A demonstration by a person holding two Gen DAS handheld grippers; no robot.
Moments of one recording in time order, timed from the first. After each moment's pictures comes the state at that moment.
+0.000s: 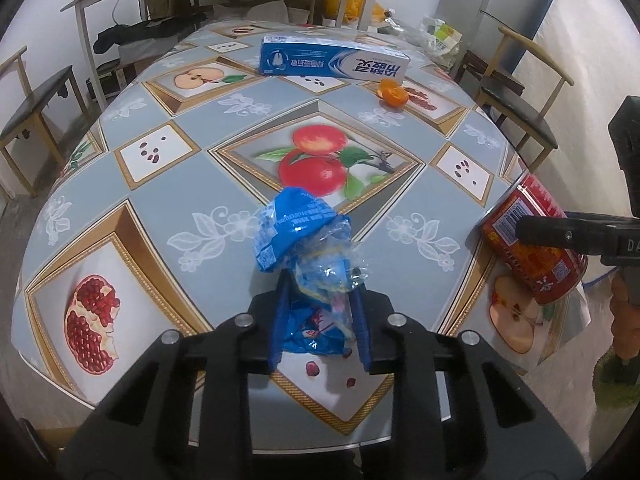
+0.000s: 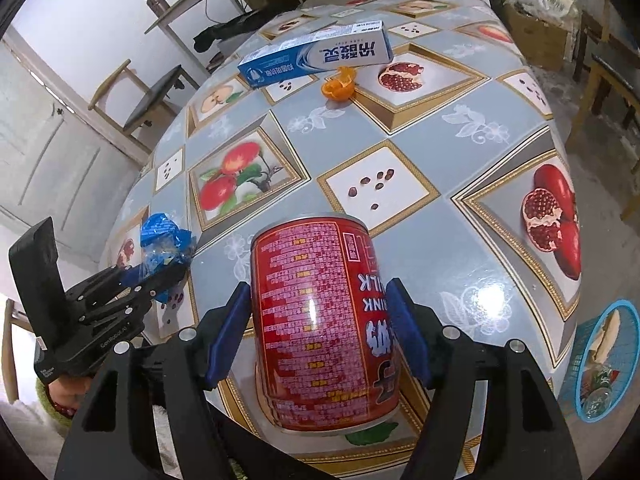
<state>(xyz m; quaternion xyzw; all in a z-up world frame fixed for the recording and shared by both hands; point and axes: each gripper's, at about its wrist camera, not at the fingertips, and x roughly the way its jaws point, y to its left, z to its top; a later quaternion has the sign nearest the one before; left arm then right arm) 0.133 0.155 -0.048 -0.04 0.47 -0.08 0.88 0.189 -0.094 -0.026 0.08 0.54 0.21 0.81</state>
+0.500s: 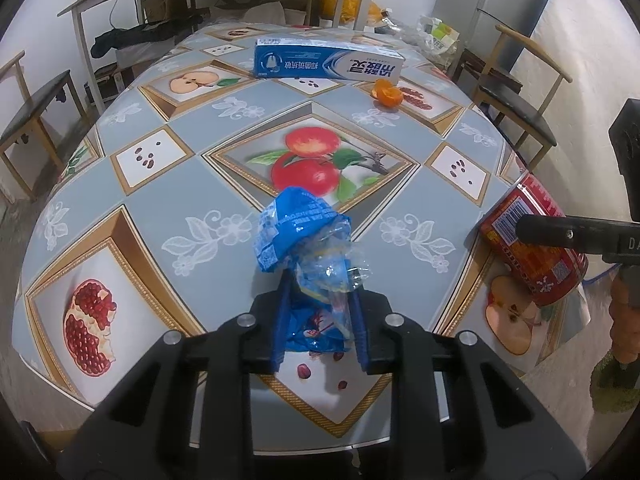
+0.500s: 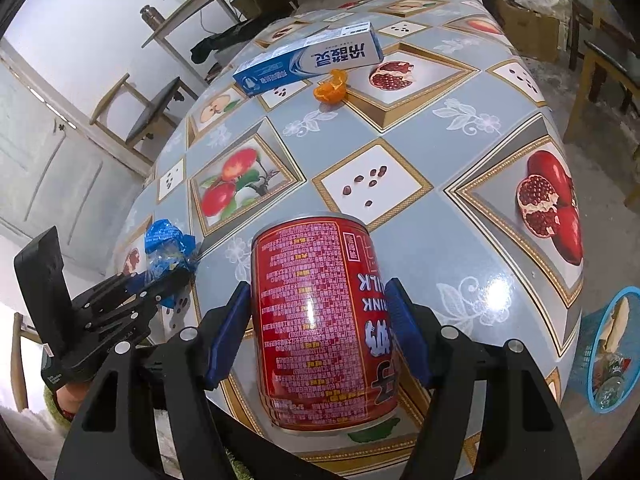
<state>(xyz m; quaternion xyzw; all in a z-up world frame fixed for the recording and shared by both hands) 0.133 0.151 -0.047 -0.04 0.47 -0.08 0.88 0.185 -0.102 -0.027 0.10 0.53 0.21 0.81</state>
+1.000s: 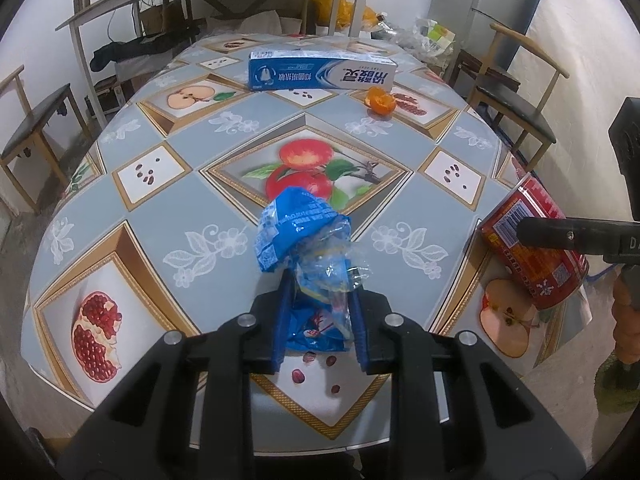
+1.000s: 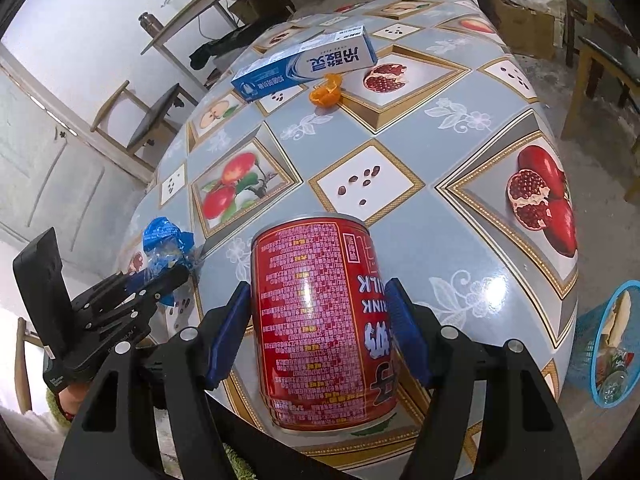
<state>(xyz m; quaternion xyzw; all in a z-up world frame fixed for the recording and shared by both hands) 0.131 0.145 -0.038 -0.02 0.45 -0.08 0.89 0.181 -0.108 -0.026 0.11 0.53 0.21 0.81</state>
